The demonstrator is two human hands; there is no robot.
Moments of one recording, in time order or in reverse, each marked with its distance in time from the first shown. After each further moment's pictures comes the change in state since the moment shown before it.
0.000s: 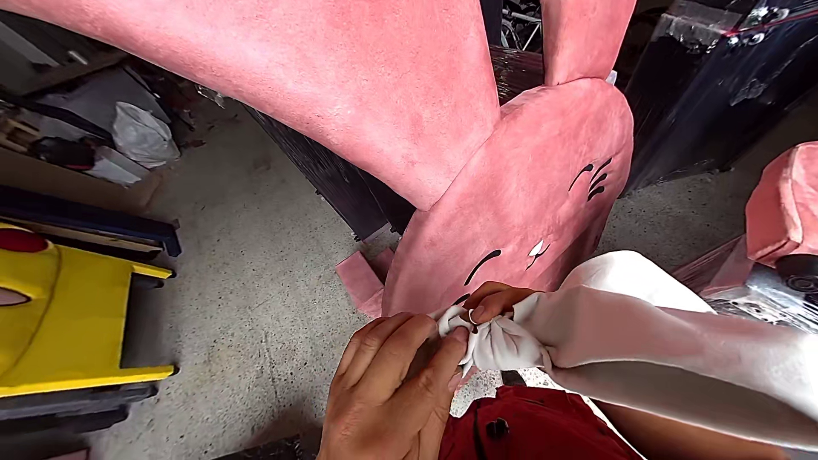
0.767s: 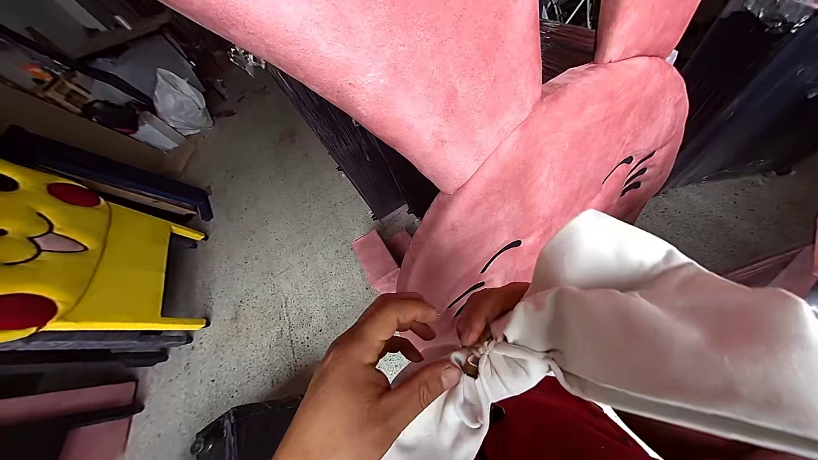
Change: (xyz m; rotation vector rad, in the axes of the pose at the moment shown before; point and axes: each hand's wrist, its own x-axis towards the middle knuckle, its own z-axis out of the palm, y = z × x) left_hand -0.004 -0.018 -0.027 -0.686 -0.209 -0.565; right_hand 0.066 -0.013 0.059 0.517 0.150 0.265
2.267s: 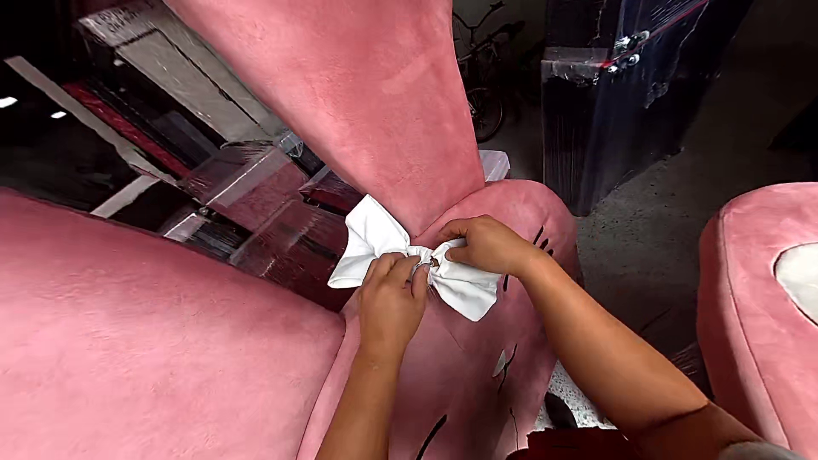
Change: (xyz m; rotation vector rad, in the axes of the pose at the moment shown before) left_hand 0.505 0.007 0.274 0.907 0.172 0.523; right_hand 0.023 -0.365 -0.417 -1.648 0.468 0.479
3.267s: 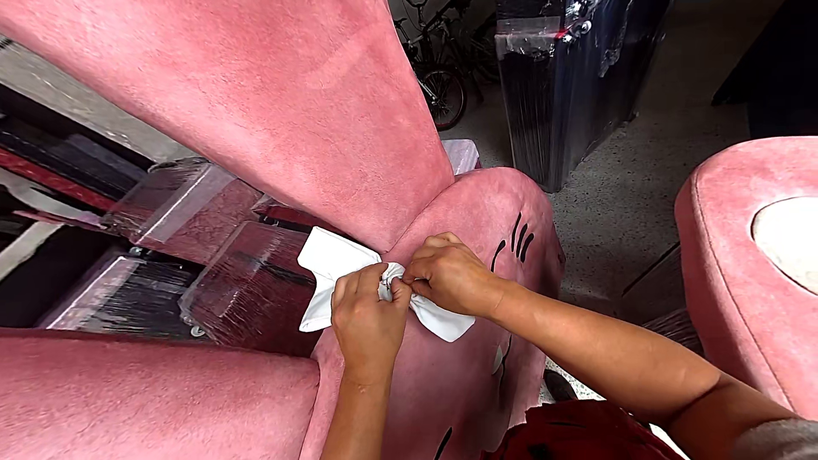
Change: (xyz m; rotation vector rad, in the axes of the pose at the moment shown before) left_hand 0.013 -0.009 0.030 0.033 0.097 -0.037; right_hand -0.005 0.006 0.057 -0.206 0.285 -0.285
